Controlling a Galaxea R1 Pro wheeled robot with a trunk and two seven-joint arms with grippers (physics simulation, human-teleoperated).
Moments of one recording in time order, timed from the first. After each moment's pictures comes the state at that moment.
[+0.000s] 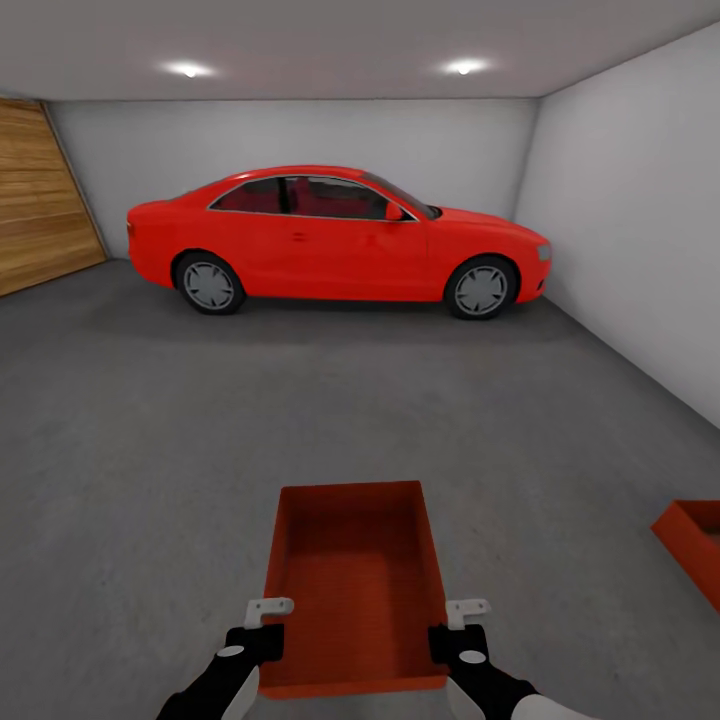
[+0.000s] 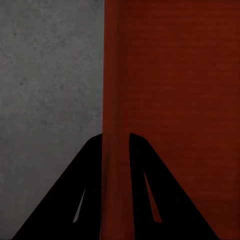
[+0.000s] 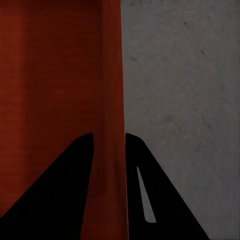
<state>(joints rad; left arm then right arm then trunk) -0.48 -0.09 -0.02 -0.38 0.05 0.07 0.14 -0.60 0.10 0.64 -0.12 -0.53 -0.11 -0.27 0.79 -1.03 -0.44</state>
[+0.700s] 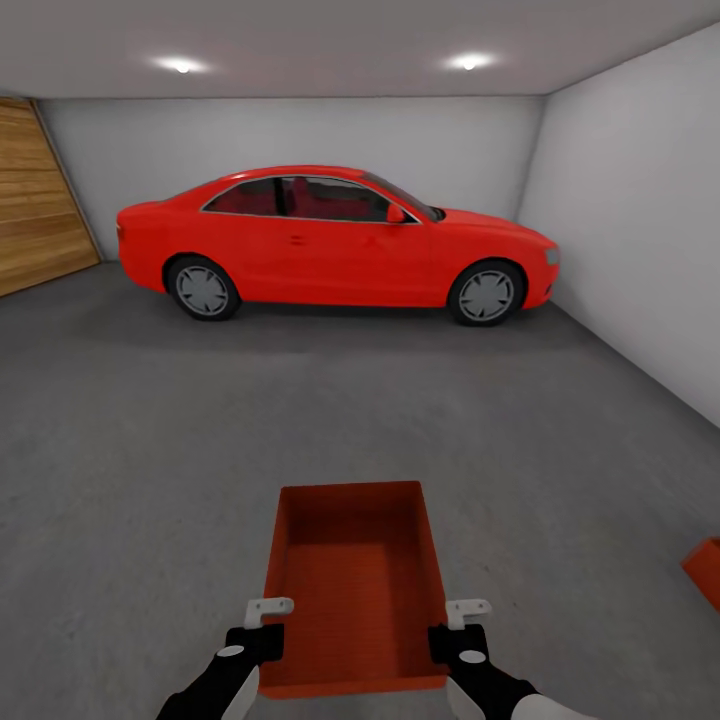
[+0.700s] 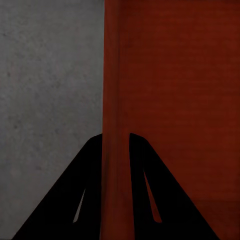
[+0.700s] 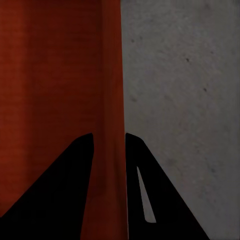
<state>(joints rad) -0.48 -0.09 -0.02 -0.38 0.05 0.07 0.14 -0.60 0.10 0.64 -0.12 -0.53 -0.11 -0.27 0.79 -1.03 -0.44</state>
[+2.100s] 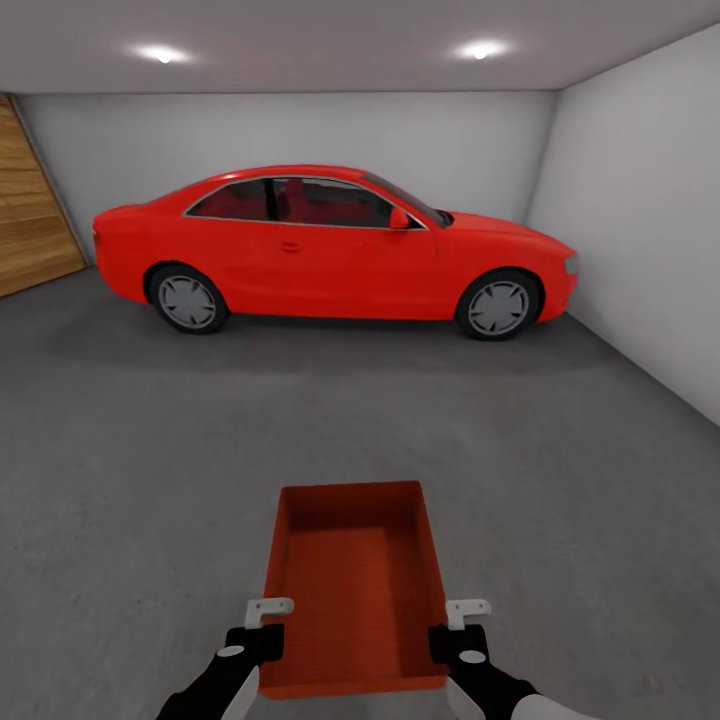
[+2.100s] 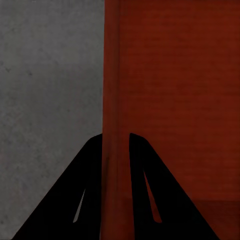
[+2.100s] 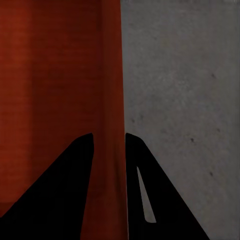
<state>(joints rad) -0.48 -0.09 -0.02 -0.38 0.05 0.07 0.14 -0.60 0.10 0.64 -0.12 -0.53 -0.11 -0.27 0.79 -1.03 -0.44</state>
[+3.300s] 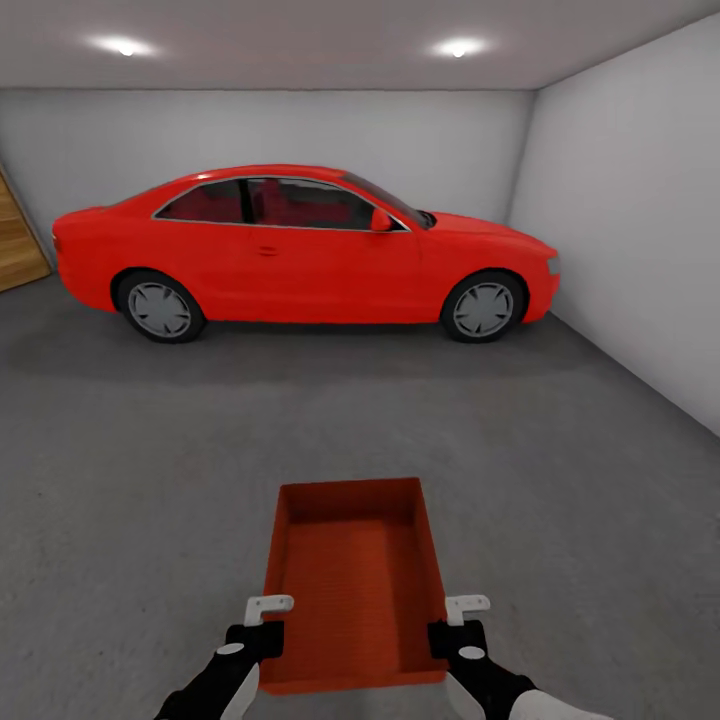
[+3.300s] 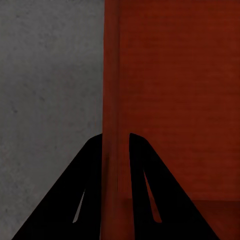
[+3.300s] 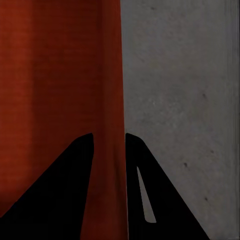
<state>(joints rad) -0.48 -0.10 -0.02 -0.39 0.05 0.07 0.14 -0.60 0.10 0.64 -0.12 -0.53 -0.11 -0.27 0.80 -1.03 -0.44</state>
